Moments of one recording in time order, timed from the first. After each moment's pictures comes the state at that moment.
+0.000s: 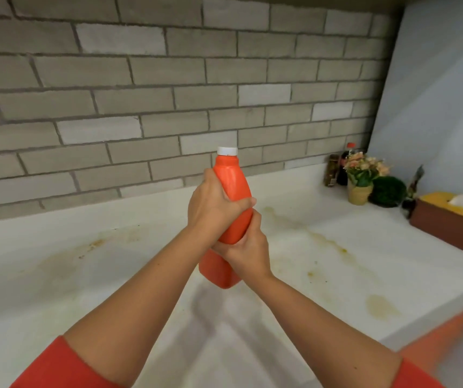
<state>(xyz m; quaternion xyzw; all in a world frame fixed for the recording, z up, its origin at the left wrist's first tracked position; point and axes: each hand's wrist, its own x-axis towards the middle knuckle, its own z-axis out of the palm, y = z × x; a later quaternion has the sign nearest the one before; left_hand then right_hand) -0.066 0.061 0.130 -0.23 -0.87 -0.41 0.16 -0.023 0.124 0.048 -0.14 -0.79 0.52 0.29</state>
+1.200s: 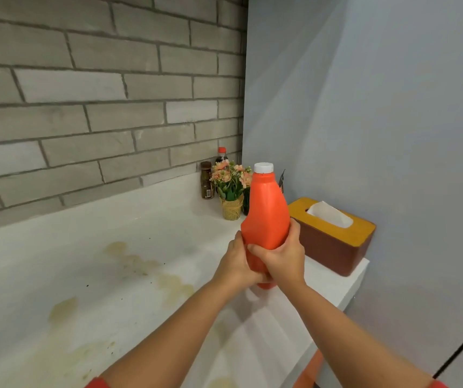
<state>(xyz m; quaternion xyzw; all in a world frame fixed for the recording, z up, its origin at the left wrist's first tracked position) -0.024 0.470 -0.004 -0.44 -0.77 -0.42 -0.21 0.067 0.537 0.010 -0.37 -0.72 0.40 0.43</state>
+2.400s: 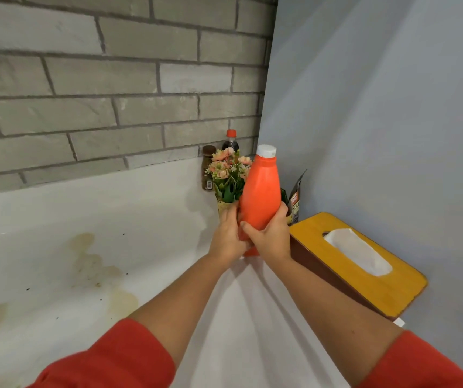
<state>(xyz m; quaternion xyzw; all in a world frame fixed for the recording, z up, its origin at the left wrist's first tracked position) -0.114 0.623 -0.037 -0.37 -0.79 -0.47 -0.07 -0.041 0.693 -0.019 -0.32 -0.79 0.40 0.35</state>
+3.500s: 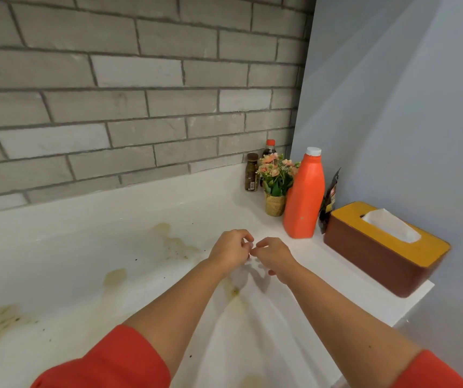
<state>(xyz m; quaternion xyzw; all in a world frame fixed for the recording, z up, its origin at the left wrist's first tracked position) -0.106 0.448 -0.012 -0.37 -0.84 -0.37 -0.12 -0.026 0.532 -0.005 -0.38 -0.78 0.49 0.06</state>
